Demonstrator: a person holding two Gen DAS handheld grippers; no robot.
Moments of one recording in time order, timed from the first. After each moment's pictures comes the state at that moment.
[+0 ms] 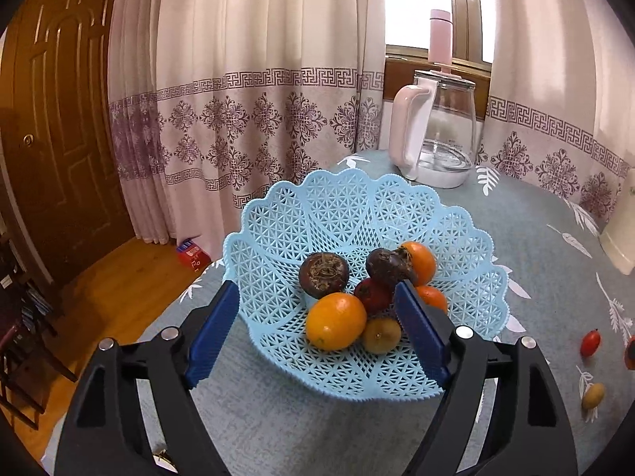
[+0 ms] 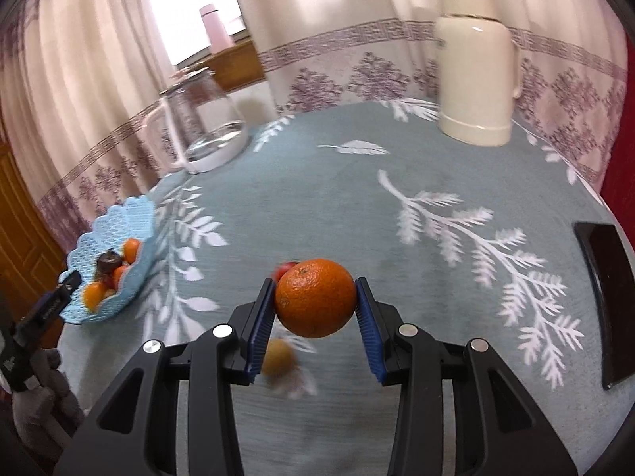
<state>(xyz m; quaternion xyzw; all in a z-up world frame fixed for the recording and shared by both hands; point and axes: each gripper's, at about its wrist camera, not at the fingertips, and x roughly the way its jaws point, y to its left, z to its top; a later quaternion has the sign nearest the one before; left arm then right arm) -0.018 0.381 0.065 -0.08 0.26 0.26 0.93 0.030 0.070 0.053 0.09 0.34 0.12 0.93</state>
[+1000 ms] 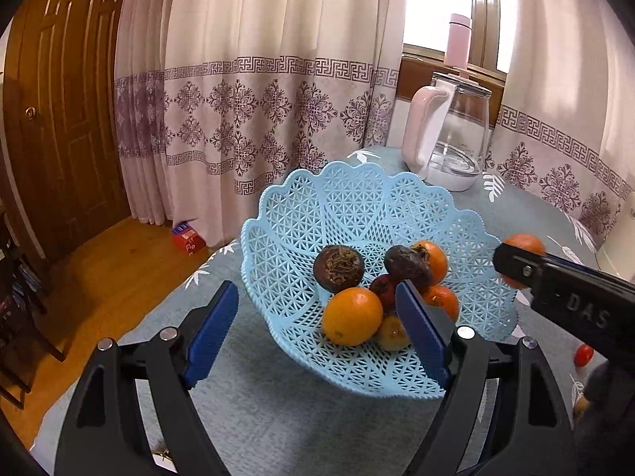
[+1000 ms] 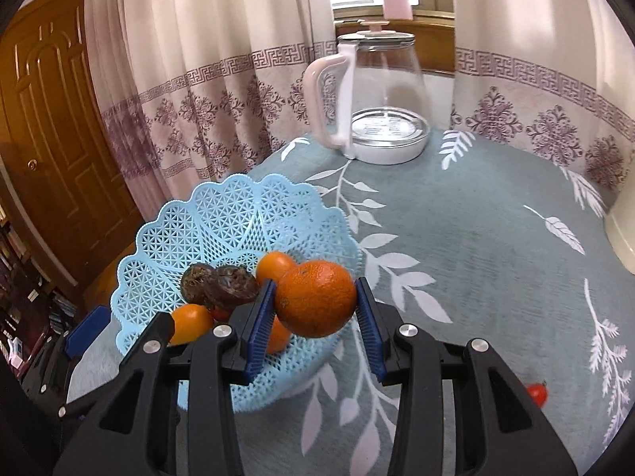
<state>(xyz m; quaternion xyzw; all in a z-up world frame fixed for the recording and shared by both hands) -0.023 0.401 0.061 -0.12 0.27 0.26 0.92 0.080 0.272 0.084 -0.04 0.35 0.27 0.90</state>
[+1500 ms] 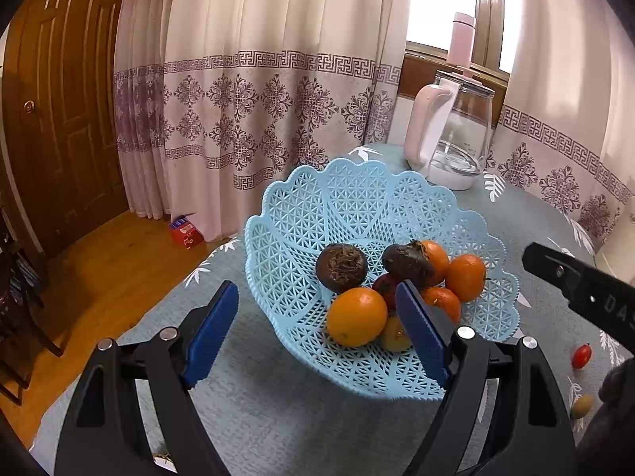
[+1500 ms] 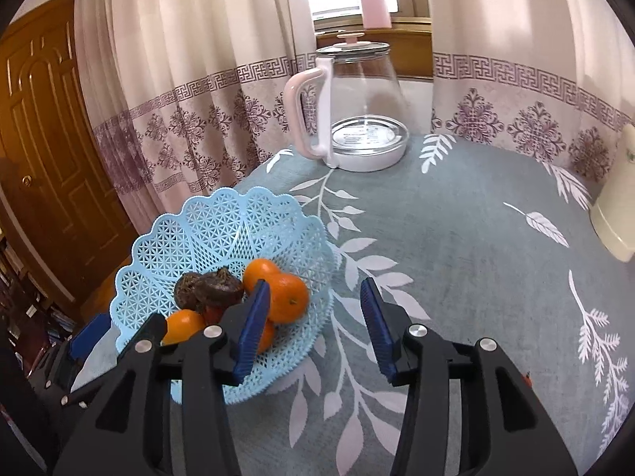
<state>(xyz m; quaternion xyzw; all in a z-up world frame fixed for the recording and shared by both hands) -0.021 0.406 0.062 -0.13 0.27 0.26 0.92 0.072 0.249 0.090 -0.02 0.34 0.25 0.91</state>
